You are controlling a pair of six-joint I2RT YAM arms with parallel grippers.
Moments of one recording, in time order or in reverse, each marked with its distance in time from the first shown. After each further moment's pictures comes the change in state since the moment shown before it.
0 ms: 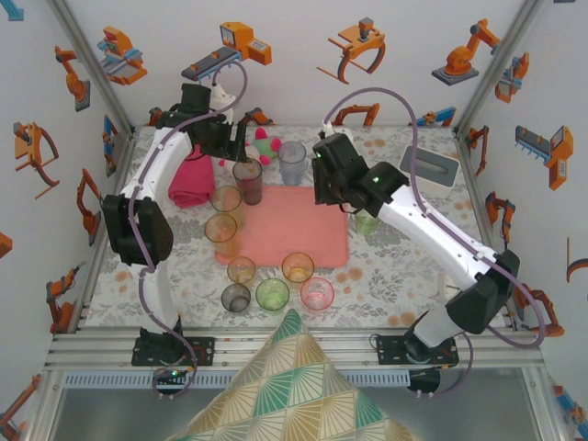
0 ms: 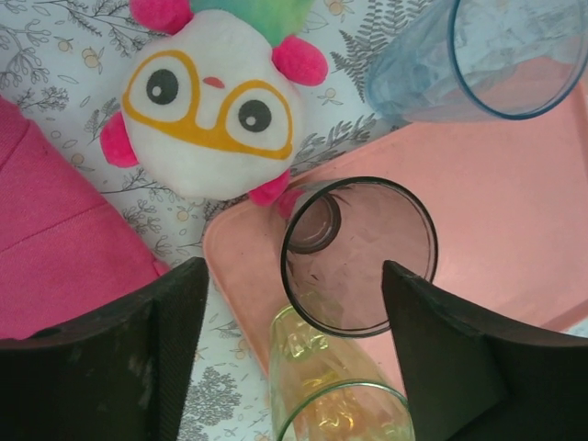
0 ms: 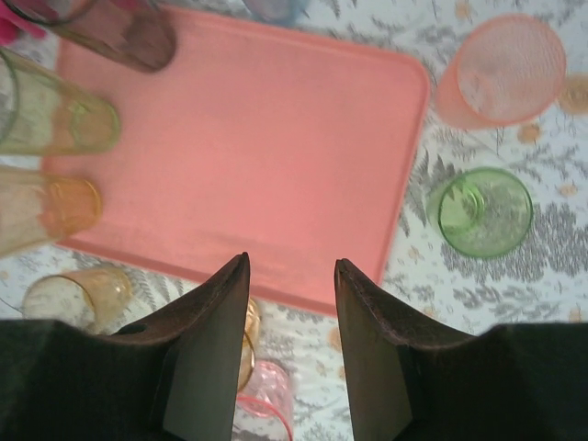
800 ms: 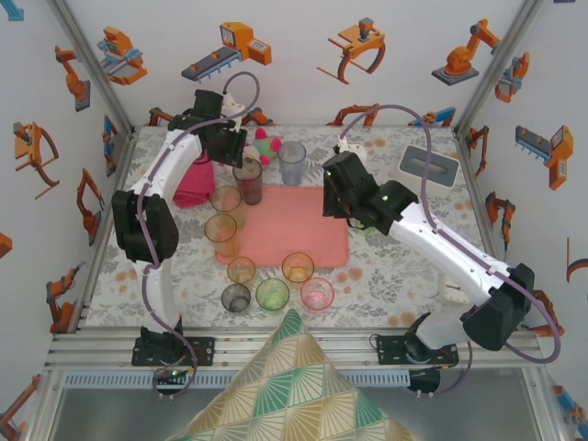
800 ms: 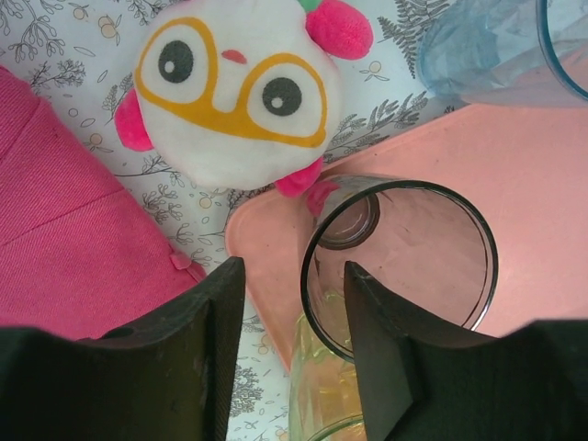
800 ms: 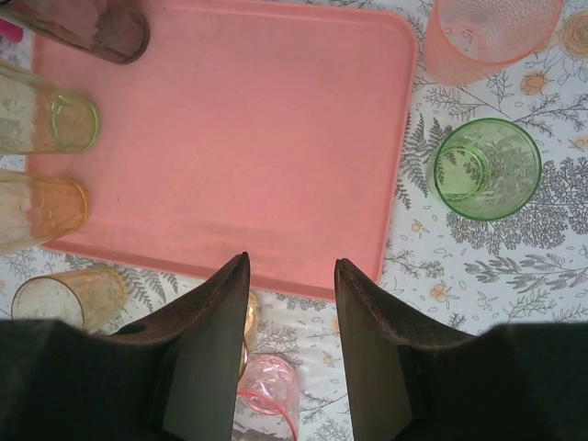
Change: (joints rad) left arm -0.038 0.039 -0.013 -0.004 -0.126 0.035; right arm 0.001 -0.113 -0.184 0.080 0.024 0.089
